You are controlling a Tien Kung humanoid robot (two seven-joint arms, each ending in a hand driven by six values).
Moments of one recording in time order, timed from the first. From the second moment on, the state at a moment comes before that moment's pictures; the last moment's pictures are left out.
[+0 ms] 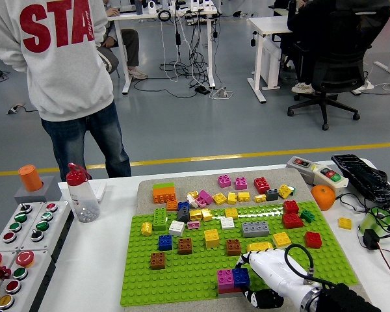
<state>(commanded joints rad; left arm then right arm) -0.10 0.01 -1.38 -0.18 1.18 0.17 0.17 0.44 -0.42 0.63 1.64 -2.02 -0.02 -0.43</state>
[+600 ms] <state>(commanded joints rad) -0.10 0.01 -1.38 -0.18 1.18 0.17 0.17 0.44 -0.42 0.63 1.64 -2.01 -0.05 -0.41</state>
